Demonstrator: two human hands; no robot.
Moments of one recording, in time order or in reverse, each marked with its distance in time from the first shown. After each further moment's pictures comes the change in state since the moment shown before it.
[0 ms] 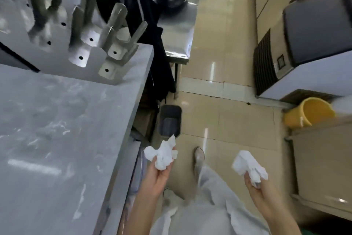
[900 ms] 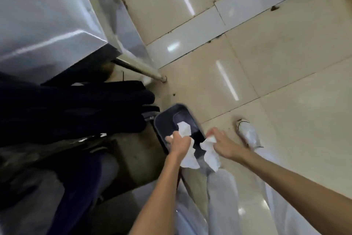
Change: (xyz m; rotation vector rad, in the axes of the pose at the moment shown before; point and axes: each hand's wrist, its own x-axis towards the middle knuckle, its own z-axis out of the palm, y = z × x) left_hand 0.580 0.038 0.025 2.302 0.376 -0.300; right_hand 0.527 0.203 0.162 -1.037 -0.238 0.221
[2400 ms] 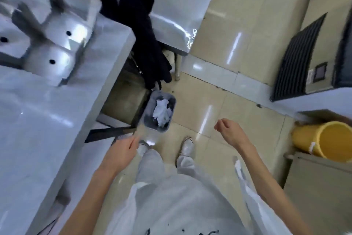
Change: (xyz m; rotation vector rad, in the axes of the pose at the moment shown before) left_hand -0.413 -0.086 -0.018 -0.317 0.351 0.102; right_hand -0.297 -0.173 -0.208 -0.704 0.074 -0.214
